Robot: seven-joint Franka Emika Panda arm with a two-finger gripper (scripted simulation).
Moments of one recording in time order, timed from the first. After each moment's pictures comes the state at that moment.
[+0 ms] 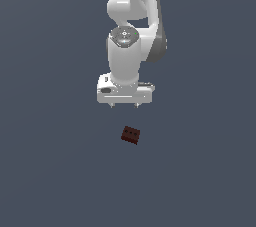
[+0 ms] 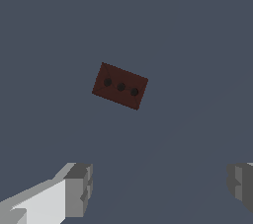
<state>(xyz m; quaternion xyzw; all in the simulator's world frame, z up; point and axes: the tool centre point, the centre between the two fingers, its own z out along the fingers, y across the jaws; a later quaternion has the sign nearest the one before) -0.005 -0.013 0.177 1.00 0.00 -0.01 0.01</state>
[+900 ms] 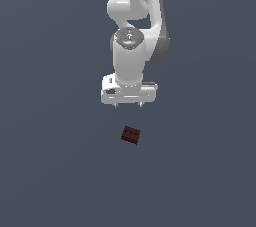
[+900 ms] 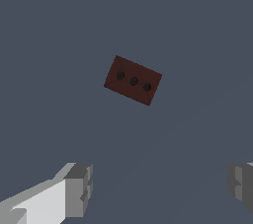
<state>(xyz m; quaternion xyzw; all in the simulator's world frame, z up) -0.010 0.001 0.173 1.00 0.03 -0.01 0.00</state>
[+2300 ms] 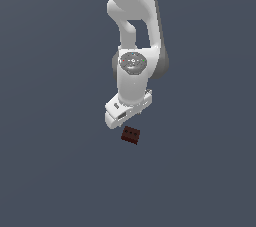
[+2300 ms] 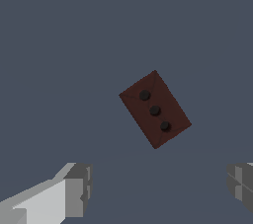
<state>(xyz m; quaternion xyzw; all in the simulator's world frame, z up) 0.026 0.007 0.127 0.95 0.32 -0.01 0.01</state>
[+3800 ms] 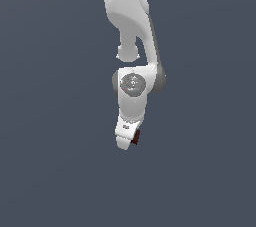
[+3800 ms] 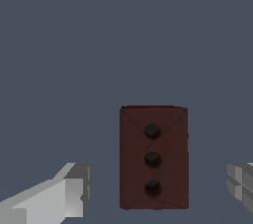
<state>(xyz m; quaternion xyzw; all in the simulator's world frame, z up) 0.057 0.014 0.077 0.82 0.57 0.00 0.00</state>
